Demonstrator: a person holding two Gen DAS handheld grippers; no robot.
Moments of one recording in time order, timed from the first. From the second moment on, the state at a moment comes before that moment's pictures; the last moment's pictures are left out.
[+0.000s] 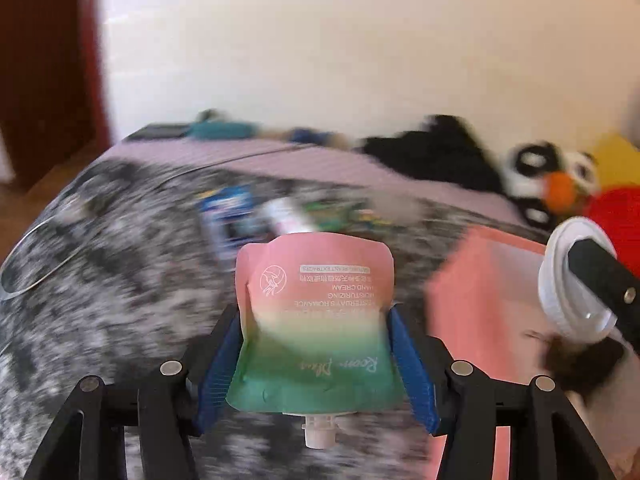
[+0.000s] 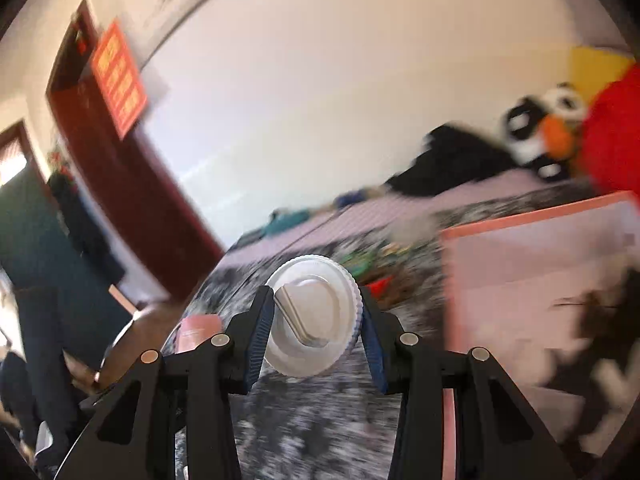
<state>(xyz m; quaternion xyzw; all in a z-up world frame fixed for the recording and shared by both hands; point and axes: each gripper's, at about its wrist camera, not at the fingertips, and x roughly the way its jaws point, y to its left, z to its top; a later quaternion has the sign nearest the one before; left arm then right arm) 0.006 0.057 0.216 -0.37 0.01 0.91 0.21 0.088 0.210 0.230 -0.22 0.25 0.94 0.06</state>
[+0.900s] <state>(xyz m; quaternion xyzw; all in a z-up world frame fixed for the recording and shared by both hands) 0.104 0.246 0.204 -0.36 0.08 0.85 0.38 0.211 0.400 0.222 -0.25 0.25 0.88 0.31</state>
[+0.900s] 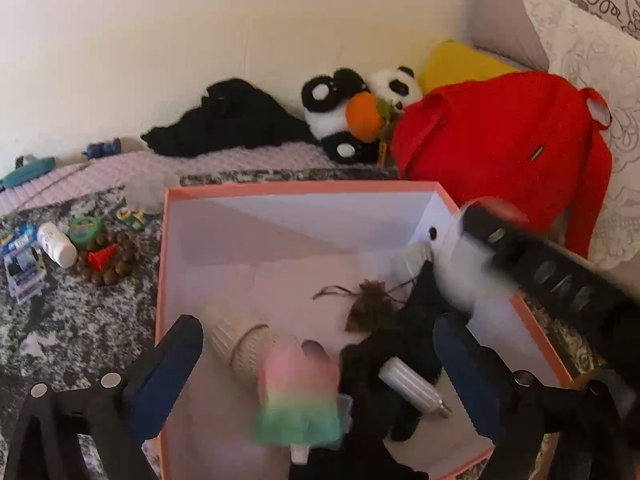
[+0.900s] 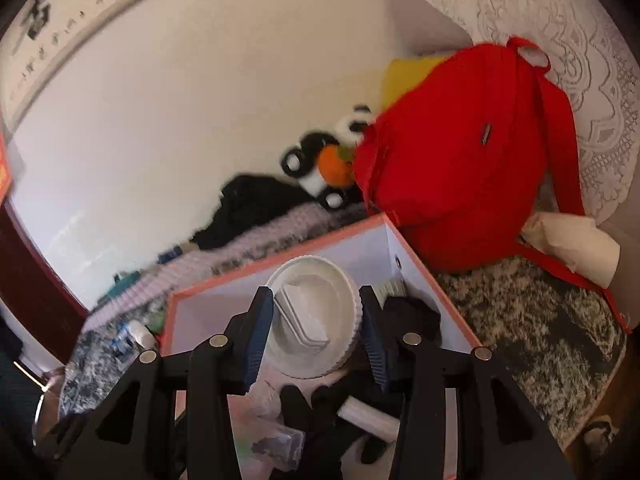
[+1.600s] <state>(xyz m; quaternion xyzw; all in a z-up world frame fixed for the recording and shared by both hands) 0.047 0.147 0.210 -0.37 0.06 0.89 0.27 0.182 0.351 0.223 -0.25 0.22 0.90 0.28</state>
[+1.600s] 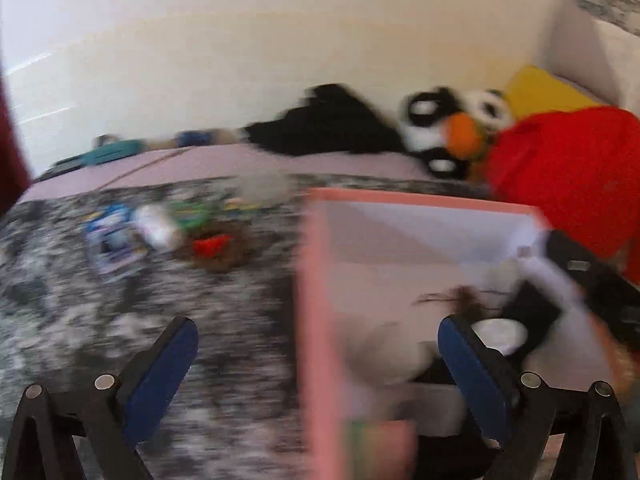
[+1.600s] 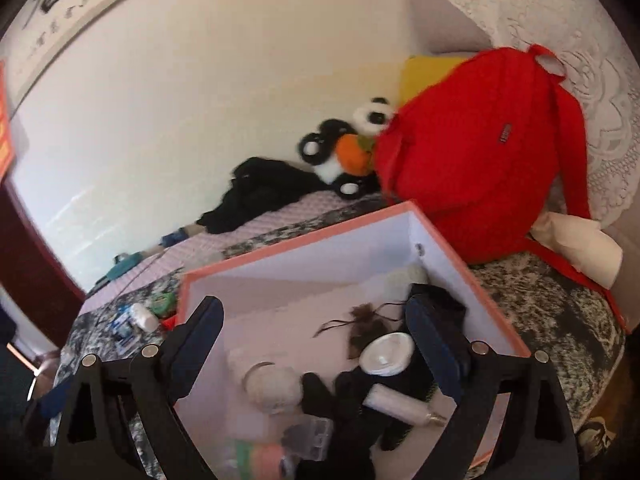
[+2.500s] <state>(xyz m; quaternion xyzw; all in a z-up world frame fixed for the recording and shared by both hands) -0.239 -0.025 0.075 -0.50 -0.19 0.84 0.12 -0.293 0.173 0.080 -0.59 -0.06 0.80 -0.04</state>
